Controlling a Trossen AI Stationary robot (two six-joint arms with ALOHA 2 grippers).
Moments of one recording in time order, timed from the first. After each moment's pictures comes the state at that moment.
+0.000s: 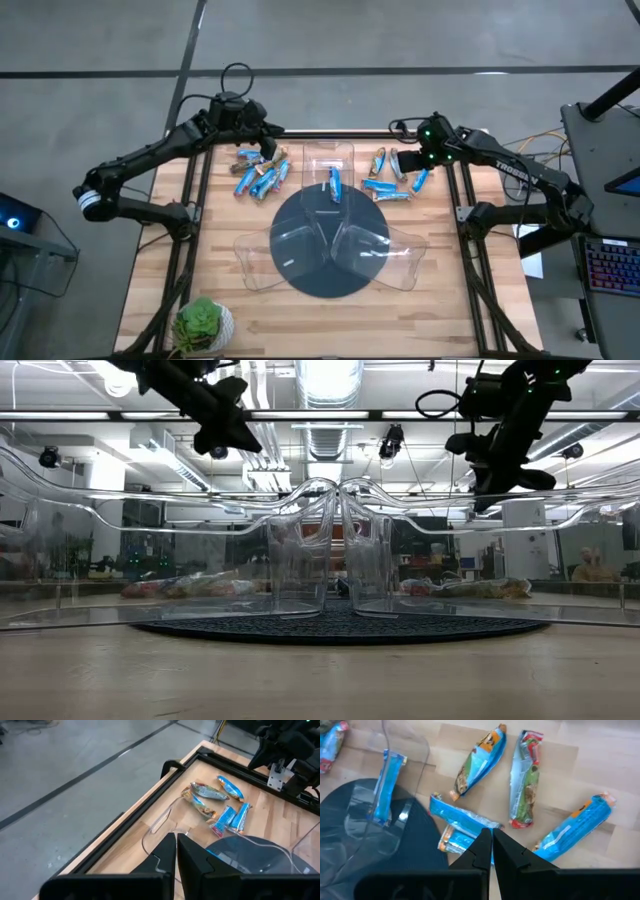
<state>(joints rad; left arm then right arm) 0.66 1.18 1.07 -0.34 0.15 -0.06 -0.72 1.12 0.90 -0.83 -0.05 0.63</state>
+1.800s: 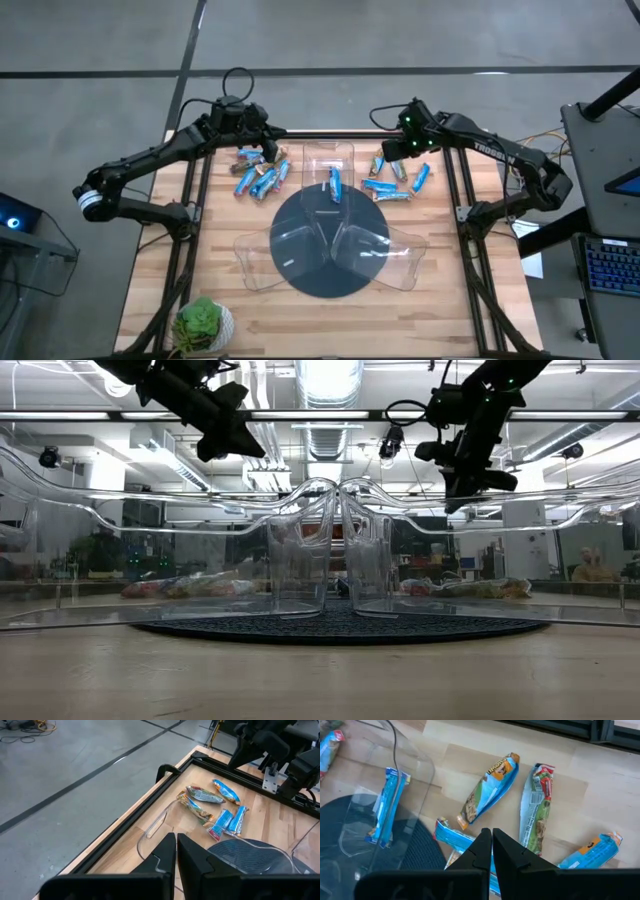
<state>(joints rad) 0.66 1.18 1.01 -0.25 0.17 -0.06 -0.72 1.36 1.10 -0.84 -0.02 0.58</state>
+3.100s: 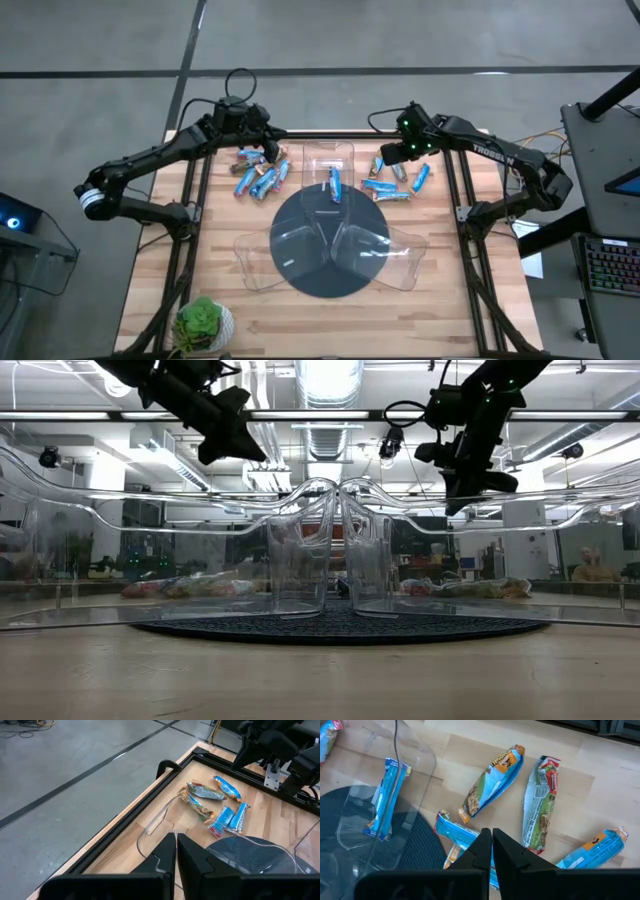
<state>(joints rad) 0.66 1.20 1.01 -0.25 0.17 -0.07 -0.69 1.36 1.09 -0.84 -0.02 0.58</state>
